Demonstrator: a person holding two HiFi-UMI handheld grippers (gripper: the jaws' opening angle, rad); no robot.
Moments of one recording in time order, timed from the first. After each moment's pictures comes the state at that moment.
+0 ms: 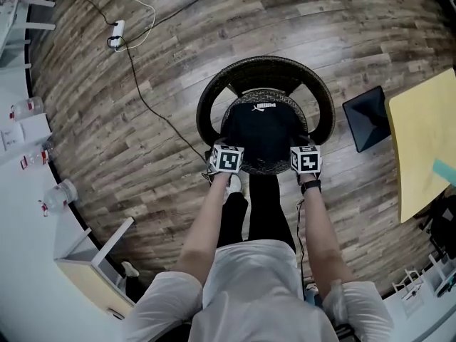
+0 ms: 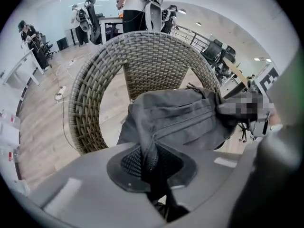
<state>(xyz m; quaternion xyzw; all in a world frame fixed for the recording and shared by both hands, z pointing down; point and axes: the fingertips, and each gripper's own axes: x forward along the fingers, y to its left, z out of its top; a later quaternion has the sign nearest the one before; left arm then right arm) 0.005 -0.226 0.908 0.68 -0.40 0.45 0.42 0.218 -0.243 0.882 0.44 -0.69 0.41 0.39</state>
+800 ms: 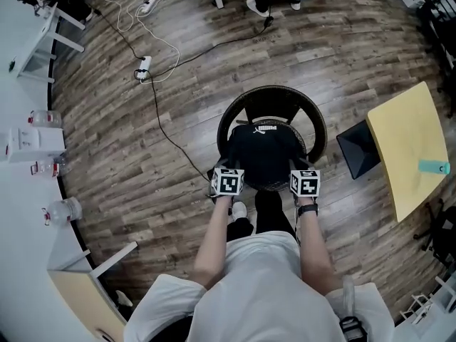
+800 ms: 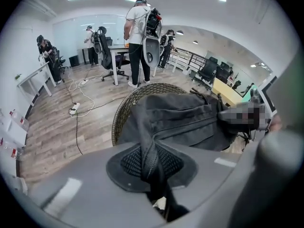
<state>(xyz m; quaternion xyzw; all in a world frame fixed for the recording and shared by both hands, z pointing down) -0.039 -0.210 0.750 0.72 -0.47 0.37 0.36 0.177 -0.216 0.723 0.50 -0.73 0.35 0.31</state>
